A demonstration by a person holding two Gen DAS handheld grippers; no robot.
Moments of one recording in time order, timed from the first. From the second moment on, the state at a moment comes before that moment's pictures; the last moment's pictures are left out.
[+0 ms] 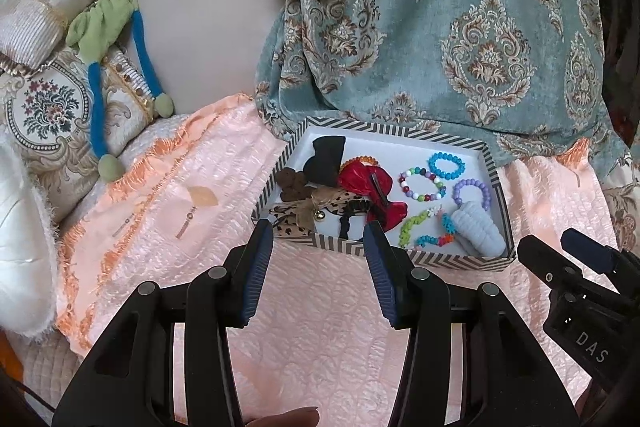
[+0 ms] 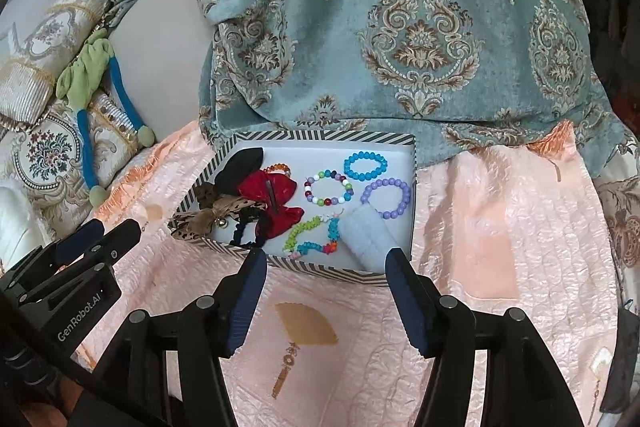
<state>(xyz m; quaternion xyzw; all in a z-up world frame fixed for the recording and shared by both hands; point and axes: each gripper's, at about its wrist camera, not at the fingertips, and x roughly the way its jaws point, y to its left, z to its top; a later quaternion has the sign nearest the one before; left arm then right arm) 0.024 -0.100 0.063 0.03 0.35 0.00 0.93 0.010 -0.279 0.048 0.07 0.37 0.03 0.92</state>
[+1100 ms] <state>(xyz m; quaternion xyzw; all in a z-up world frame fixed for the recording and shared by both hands) 0.018 -0.096 0.059 0.03 0.35 0.01 0.94 0.006 -0.267 0.045 0.06 0.38 0.04 0.92</state>
